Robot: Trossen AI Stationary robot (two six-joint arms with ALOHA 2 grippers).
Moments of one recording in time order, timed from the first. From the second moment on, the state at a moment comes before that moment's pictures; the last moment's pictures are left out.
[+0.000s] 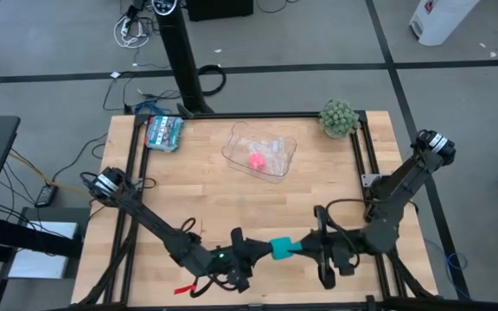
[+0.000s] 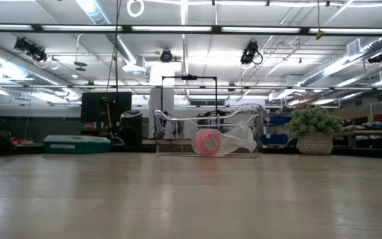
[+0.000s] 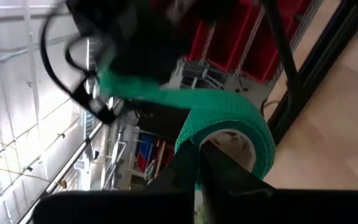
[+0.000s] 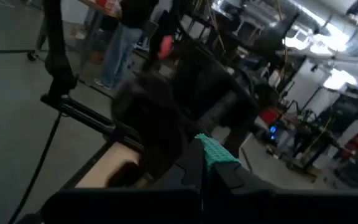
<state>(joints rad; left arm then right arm) -0.64 1.87 1.32 0.70 -0.86 1.36 0.83 1.37 1.06 0.36 0.72 -0.49</state>
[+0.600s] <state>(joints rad) -0.70 1.87 1.32 0.75 -0.85 1.32 0.64 1.39 1.01 0.37 0.49 -0.27</state>
